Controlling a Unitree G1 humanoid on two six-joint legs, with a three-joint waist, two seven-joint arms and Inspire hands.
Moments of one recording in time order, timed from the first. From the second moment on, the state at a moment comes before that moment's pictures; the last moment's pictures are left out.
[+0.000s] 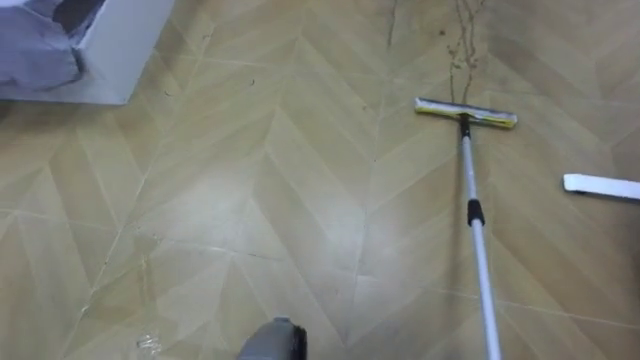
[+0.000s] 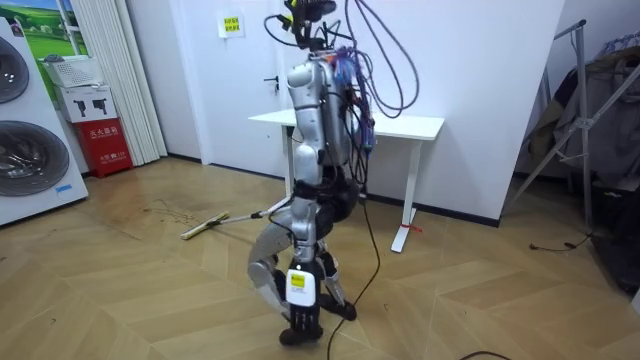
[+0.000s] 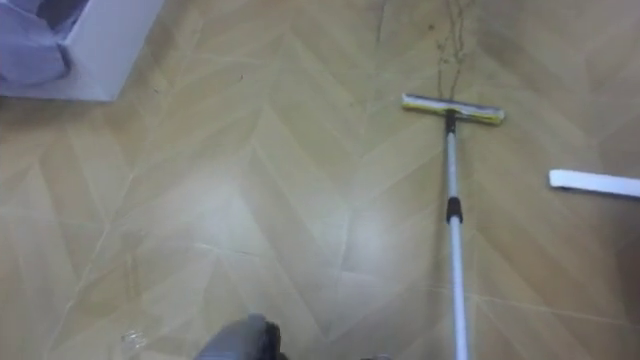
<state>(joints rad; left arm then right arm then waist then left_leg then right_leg) 0.06 0.21 -0.02 1.25 0.10 0.22 0.10 -0.22 -0.32 0.06 1.49 0.19 0.22 0.03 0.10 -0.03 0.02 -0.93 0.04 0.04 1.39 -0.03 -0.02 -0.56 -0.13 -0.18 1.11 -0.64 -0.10</state>
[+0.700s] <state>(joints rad) 0.02 0.21 -0.07 1.25 0.07 0.17 0.10 -0.02 -0.32 0.15 1.48 0.28 0.24 -0.02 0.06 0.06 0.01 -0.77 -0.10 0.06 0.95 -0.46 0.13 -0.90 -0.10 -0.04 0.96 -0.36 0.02</state>
